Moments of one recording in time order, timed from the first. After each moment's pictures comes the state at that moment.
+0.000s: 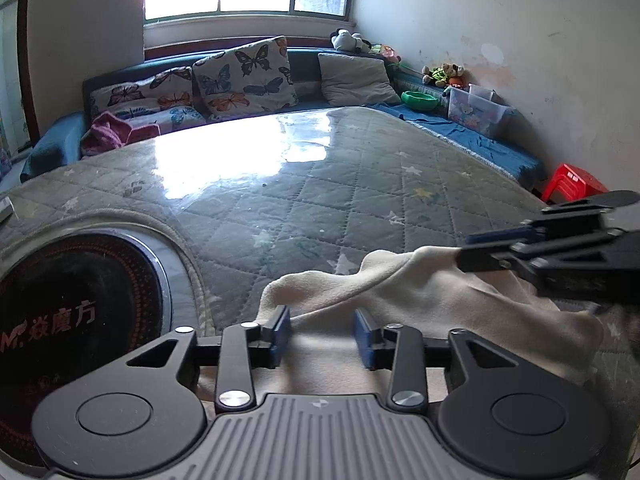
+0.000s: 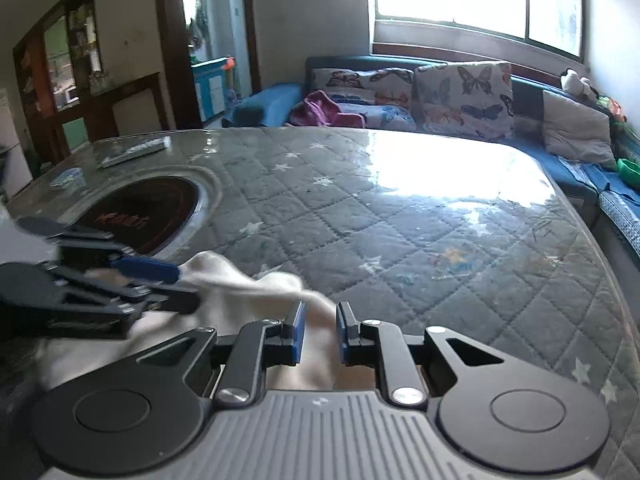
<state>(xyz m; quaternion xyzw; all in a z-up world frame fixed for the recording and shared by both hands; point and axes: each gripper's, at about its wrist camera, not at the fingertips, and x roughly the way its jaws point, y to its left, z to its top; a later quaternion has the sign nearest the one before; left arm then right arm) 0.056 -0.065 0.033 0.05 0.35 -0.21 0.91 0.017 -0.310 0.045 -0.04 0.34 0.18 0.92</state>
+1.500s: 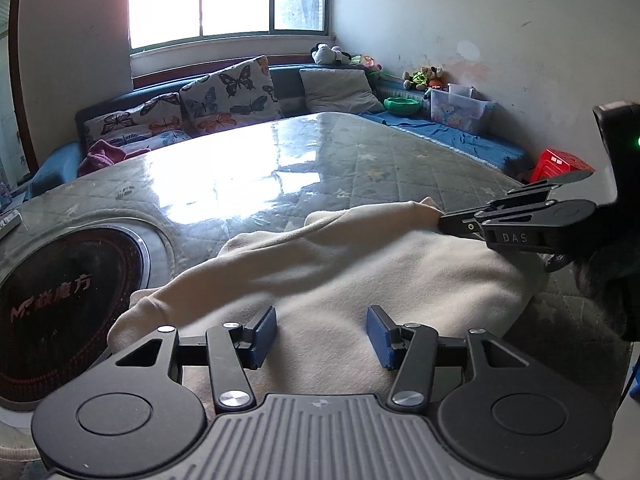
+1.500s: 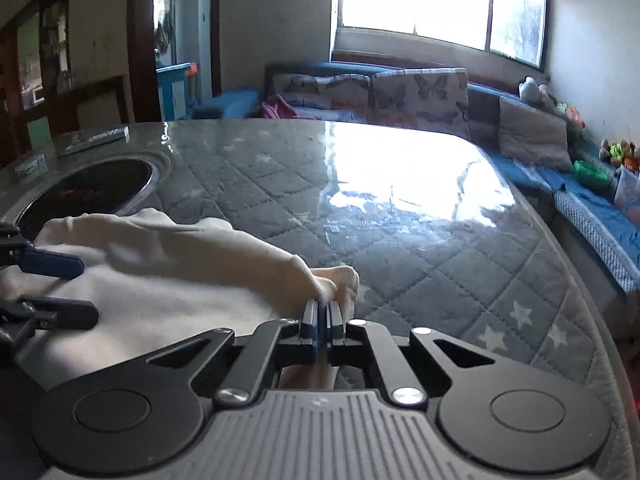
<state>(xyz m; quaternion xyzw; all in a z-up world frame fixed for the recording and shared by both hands) -0.016 -0.081 0.024 0.07 0.31 -0.22 0.92 -0.006 -0.345 0.016 -0.04 0.32 0.11 0.94</state>
